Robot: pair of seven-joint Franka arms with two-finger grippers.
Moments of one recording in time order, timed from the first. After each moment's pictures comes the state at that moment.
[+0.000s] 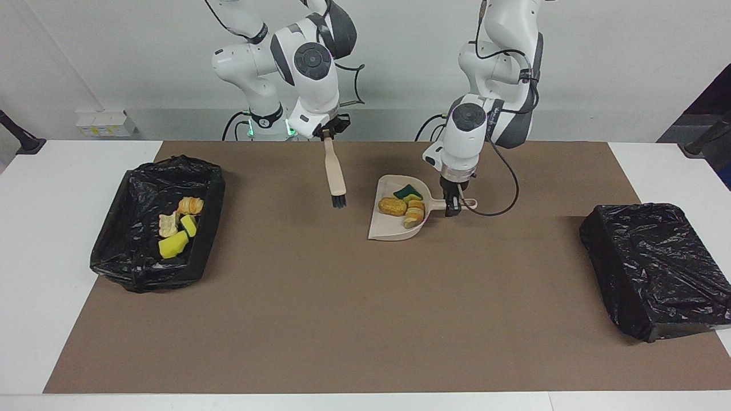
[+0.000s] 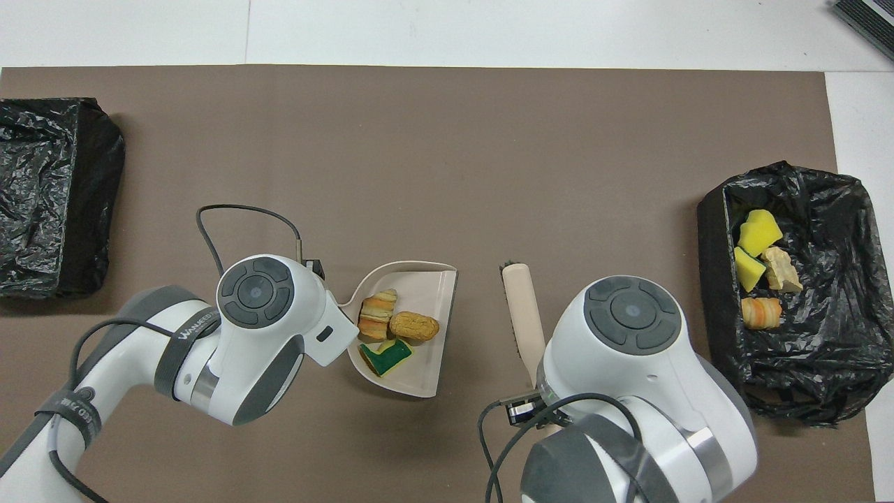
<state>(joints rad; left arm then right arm) -0.49 0.04 -0.01 -2.23 0.07 2.26 1.07 0.41 -0.13 0.12 -2.09 0.20 1.61 0.31</state>
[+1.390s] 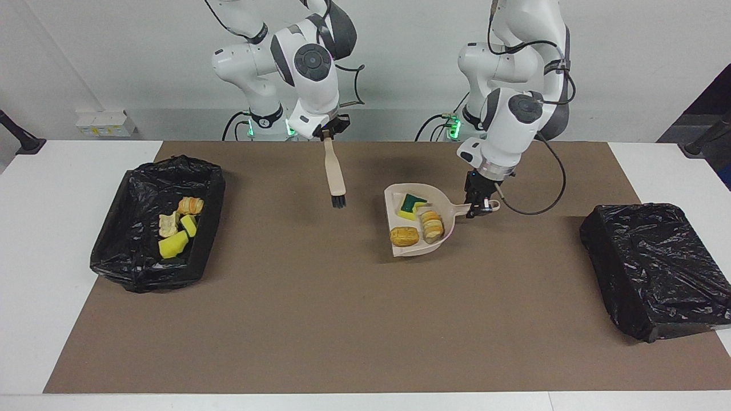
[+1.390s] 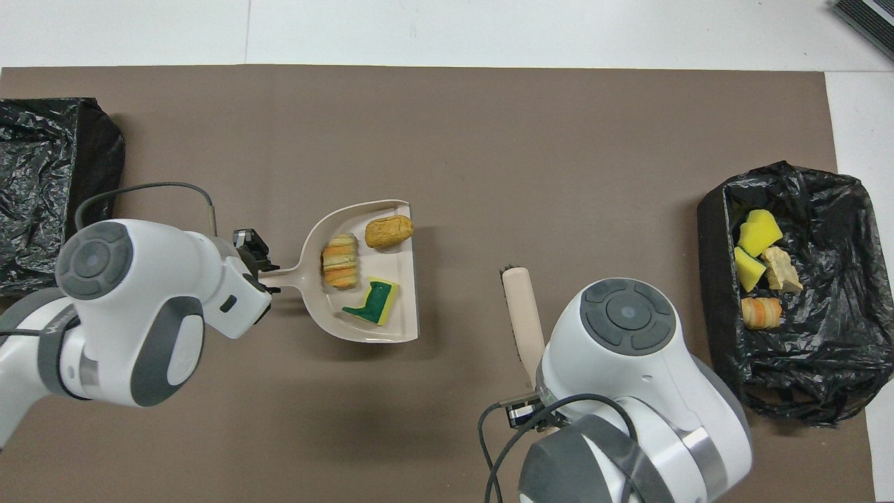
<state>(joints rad) -0.13 -0.05 0.02 -2.14 -0.20 2.17 1.48 0.42 -0.13 0.12 -2.12 0.28 1.62 0.39</state>
